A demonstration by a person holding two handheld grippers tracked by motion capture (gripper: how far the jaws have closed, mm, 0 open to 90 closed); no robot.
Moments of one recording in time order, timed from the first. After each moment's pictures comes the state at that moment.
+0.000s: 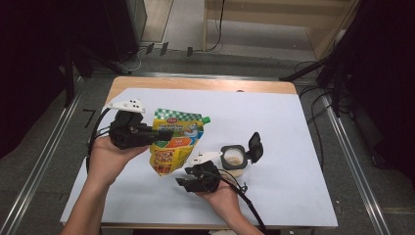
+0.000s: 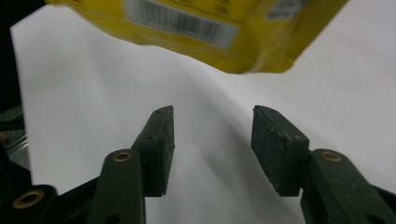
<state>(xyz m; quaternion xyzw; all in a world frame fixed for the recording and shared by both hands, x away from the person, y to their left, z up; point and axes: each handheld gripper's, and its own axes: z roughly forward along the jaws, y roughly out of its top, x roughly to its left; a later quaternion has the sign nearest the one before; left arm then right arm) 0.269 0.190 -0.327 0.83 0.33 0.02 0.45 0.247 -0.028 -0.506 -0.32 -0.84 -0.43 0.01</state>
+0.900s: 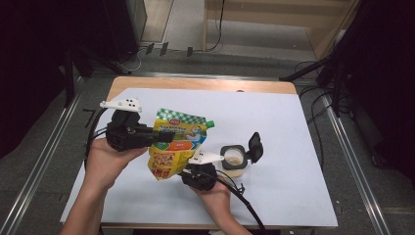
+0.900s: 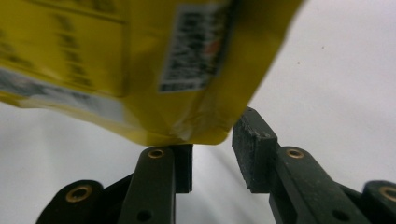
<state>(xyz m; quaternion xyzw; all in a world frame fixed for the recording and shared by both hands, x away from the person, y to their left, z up) 0.259 0.189 -0.314 0.82 0.33 -0.01 0.47 0.243 -0.019 -0.509 -0.34 -0.79 -0.51 -0.05</state>
